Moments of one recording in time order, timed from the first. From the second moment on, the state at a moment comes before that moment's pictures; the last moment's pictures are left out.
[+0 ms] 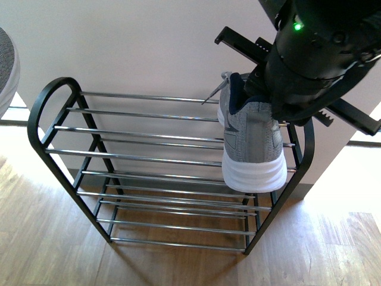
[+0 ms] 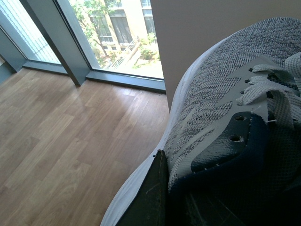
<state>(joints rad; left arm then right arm) -0.59 0.46 0.23 -0.25 -0.89 -0.24 0.43 1.86 1.14 -0.28 0.53 1.11</state>
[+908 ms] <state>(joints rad) -0.59 0.46 0.23 -0.25 -0.89 -0.24 0.26 2.06 1.23 -0.15 0.54 1.02</state>
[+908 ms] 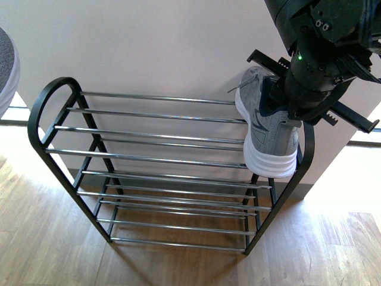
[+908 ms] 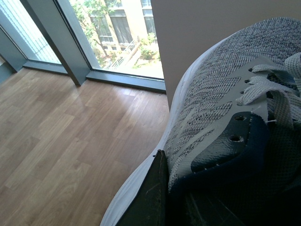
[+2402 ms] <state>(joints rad) -0.59 0.46 0.23 -0.25 -0.89 -0.24 -0.06 1.35 0.87 -0.11 0.05 0.15</state>
